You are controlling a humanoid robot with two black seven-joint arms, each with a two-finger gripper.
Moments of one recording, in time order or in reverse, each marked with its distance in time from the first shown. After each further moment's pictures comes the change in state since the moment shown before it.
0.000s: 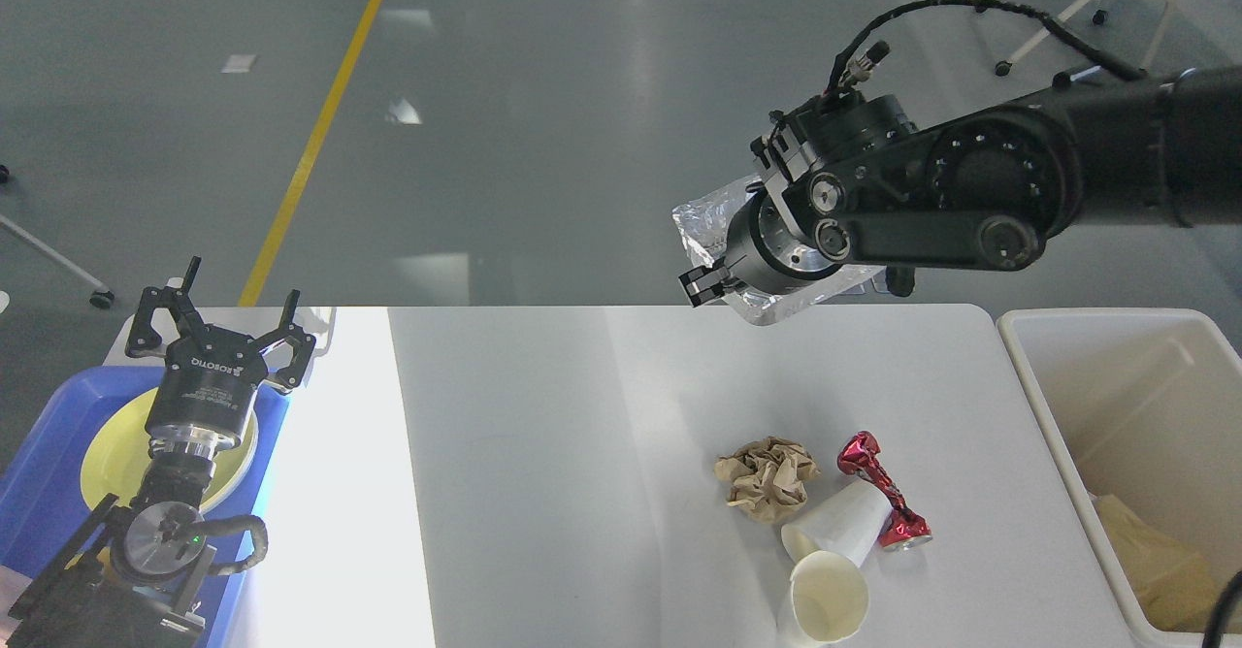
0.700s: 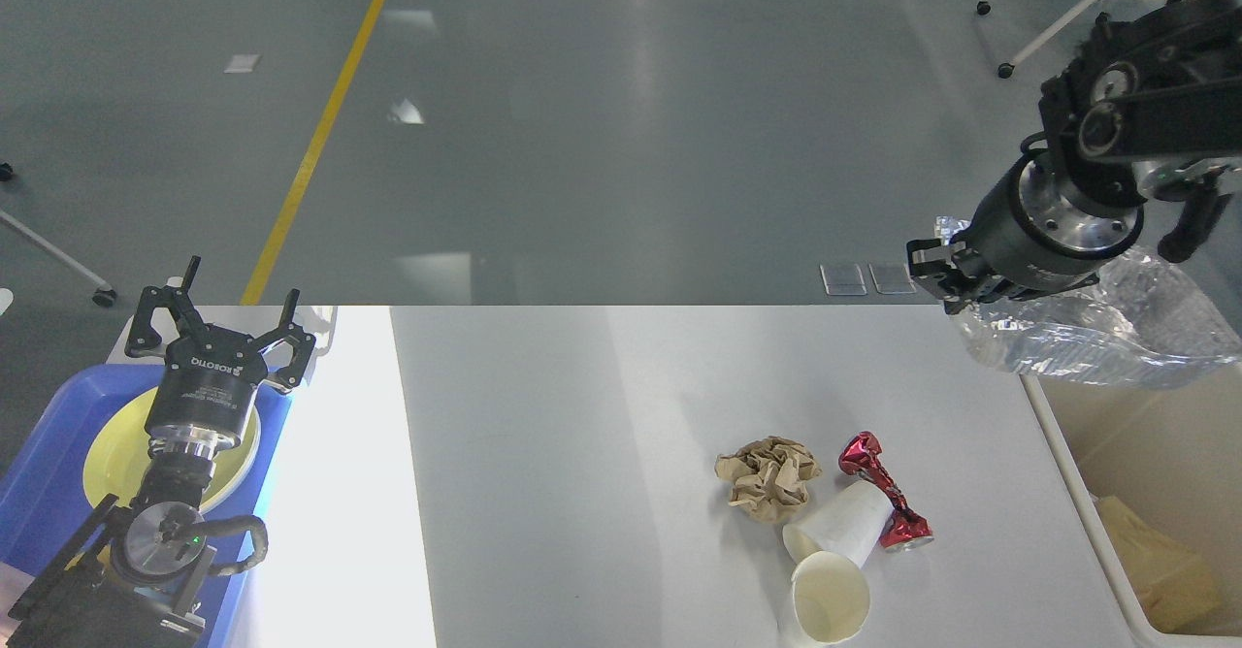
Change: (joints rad) left arm 0.000 0.000 0.000 0.000 0.000 0.000 -0.003; right arm 0.265 -0.155 -0.496 0.200 0.404 -0.006 0.000
